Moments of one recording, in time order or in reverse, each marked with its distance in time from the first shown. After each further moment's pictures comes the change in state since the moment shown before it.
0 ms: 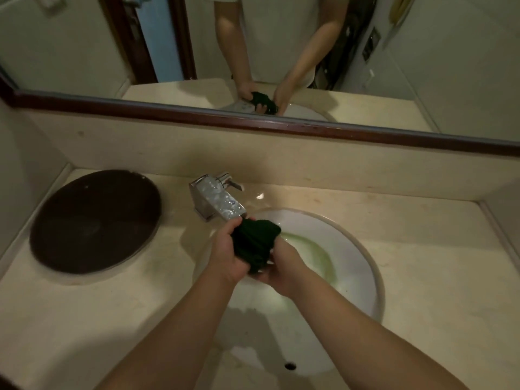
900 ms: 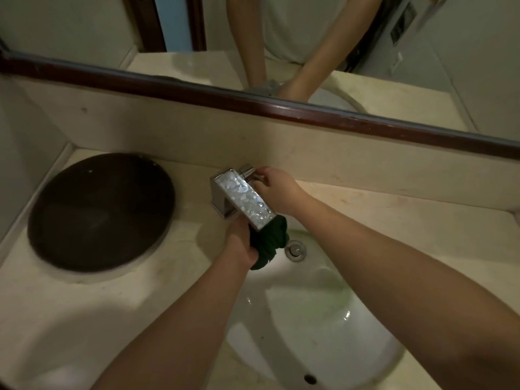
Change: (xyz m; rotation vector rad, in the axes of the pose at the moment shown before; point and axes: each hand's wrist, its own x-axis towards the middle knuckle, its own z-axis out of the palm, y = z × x) left_hand 0.053 0.041 -0.011 0.171 0.107 -0.259; right_hand 0.092 -0.093 0.087 -1.469 0.007 -0.821
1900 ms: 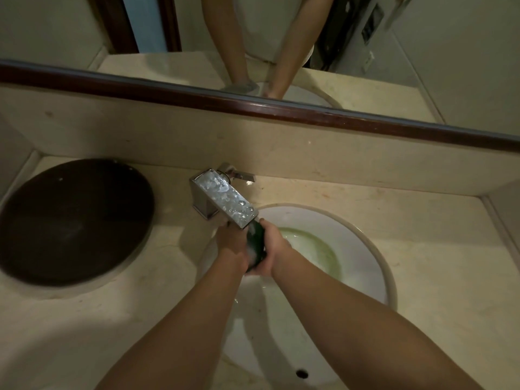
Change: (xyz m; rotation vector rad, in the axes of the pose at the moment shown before) left_hand 0.018 -0.024 0.003 0.159 0.285 0.371; right_hand -0.082 0.025 0.061 1.284 -0.091 1.073
